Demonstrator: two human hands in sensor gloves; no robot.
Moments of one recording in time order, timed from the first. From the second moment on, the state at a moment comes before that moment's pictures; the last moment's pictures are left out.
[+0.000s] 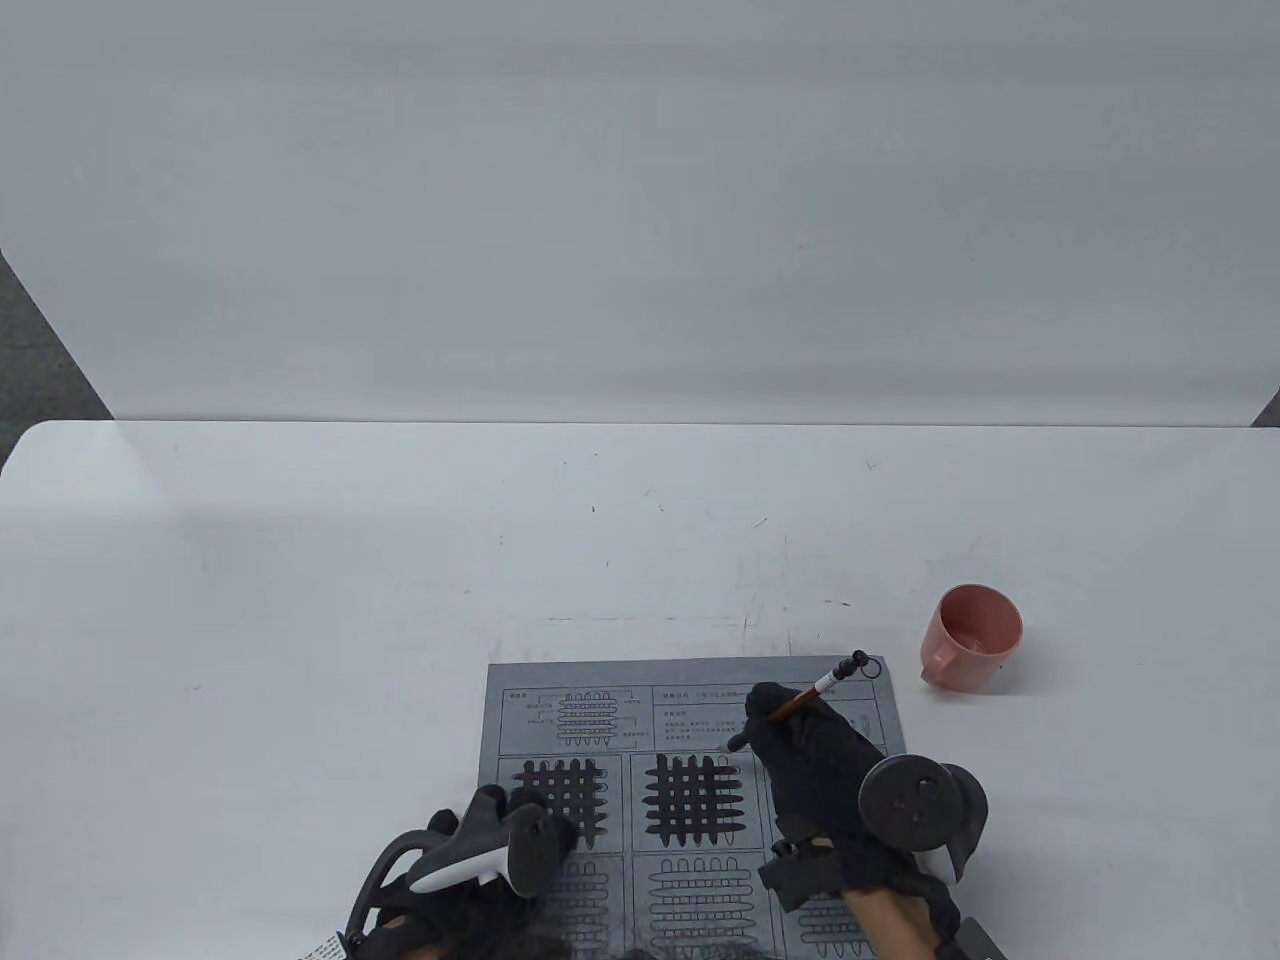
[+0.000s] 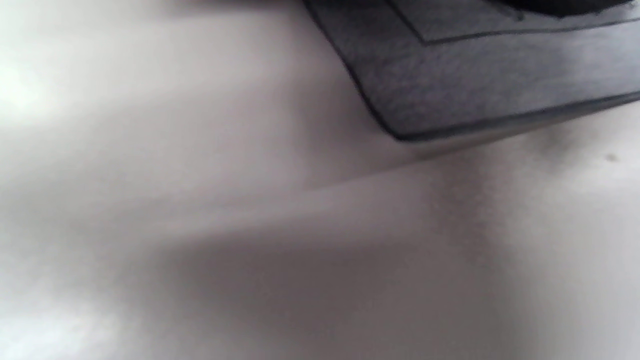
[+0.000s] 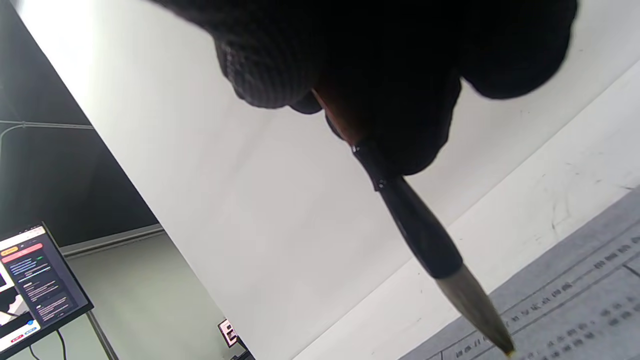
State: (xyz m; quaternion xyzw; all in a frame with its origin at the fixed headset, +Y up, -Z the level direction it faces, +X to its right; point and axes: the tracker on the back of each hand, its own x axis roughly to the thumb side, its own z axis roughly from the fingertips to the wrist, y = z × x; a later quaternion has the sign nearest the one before) left_hand -0.169 -0.796 -0.254 -0.39 -0.14 -0.04 0.91; right_hand 0.155 -0.707 -0.288 0.16 -0.18 0.86 0.45
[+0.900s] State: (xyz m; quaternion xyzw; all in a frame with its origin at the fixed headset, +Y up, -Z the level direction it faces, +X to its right) left_hand -0.169 -0.797 -0.254 -0.39 -0.14 -0.04 0.91; right_hand 0.150 -0.719 -0.294 0.16 -0.15 0.88 0.42
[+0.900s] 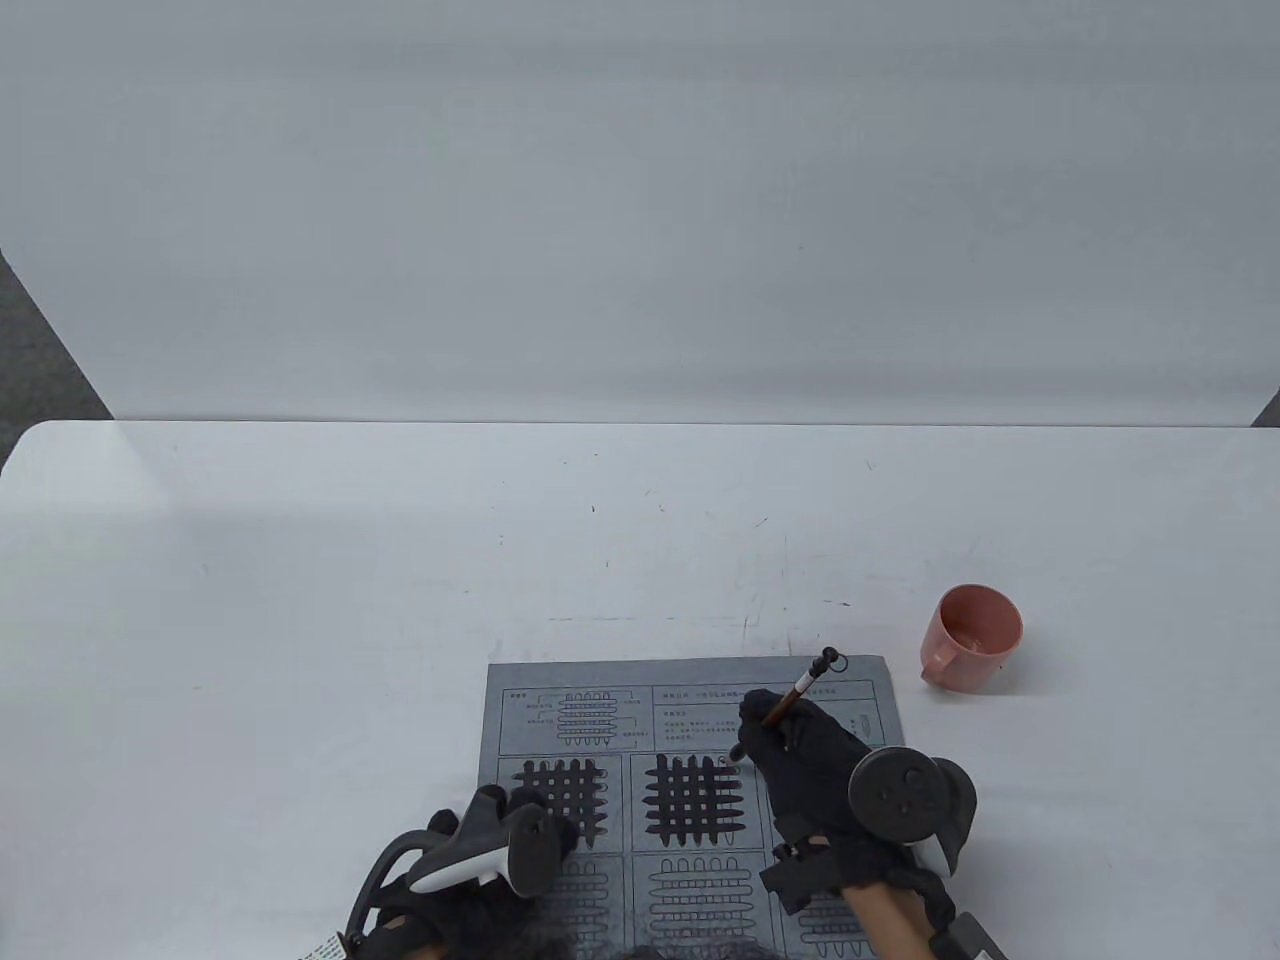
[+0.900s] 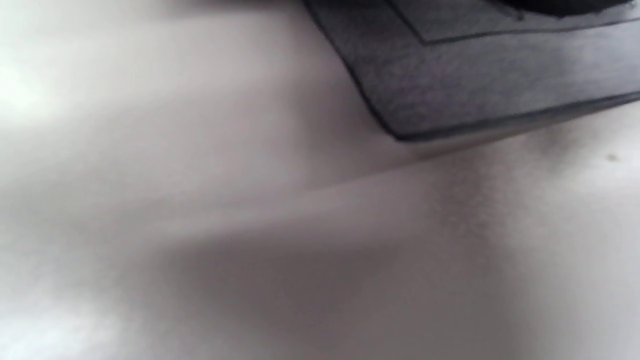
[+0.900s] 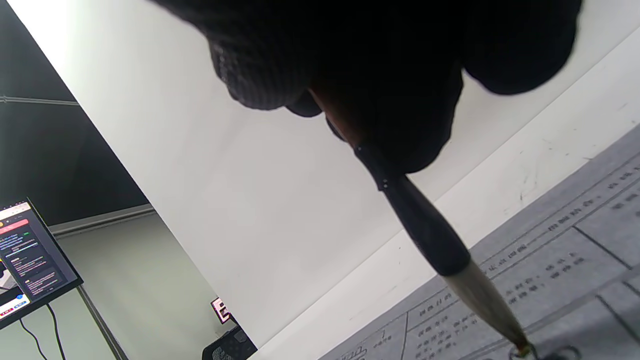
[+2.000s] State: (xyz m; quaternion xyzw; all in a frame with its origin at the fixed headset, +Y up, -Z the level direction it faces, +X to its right) left_hand -0.169 -0.797 -0.254 -0.39 -0.14 -0.04 0.91; right_hand 0.147 -0.723 -0.295 0.16 -0.11 0.88 0.43
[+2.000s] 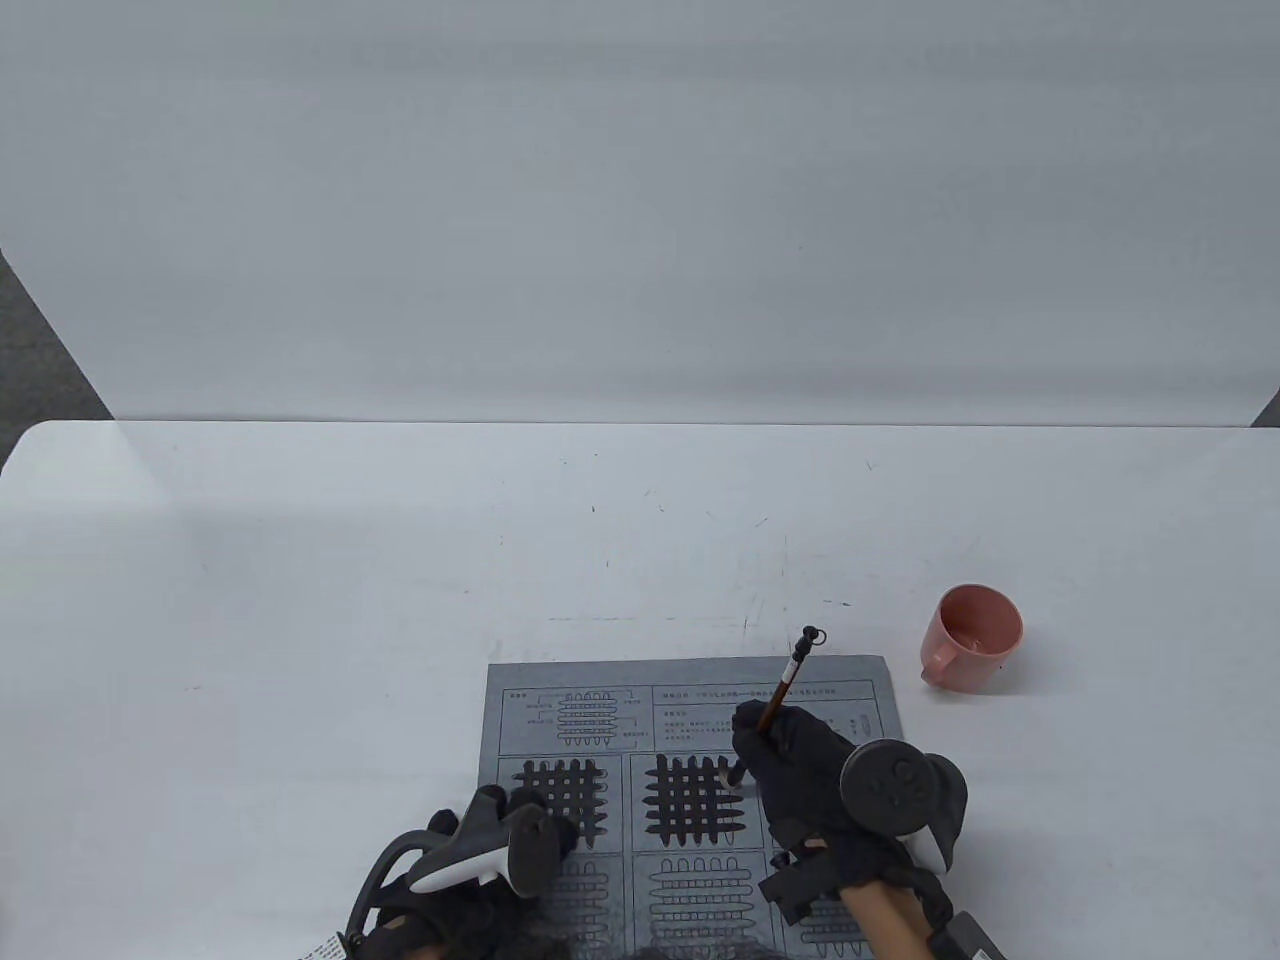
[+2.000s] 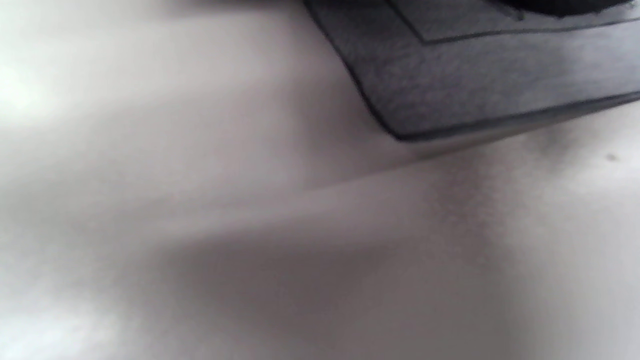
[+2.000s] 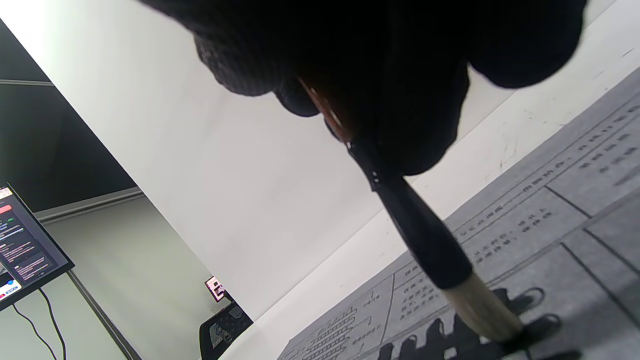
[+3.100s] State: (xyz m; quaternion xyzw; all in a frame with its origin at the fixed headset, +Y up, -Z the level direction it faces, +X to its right) left_hand -0.169 -0.797 -0.254 -0.39 -0.14 -0.04 0.91; right_hand 0.147 -0.724 -0.296 0.16 -0.09 0.88 0.44
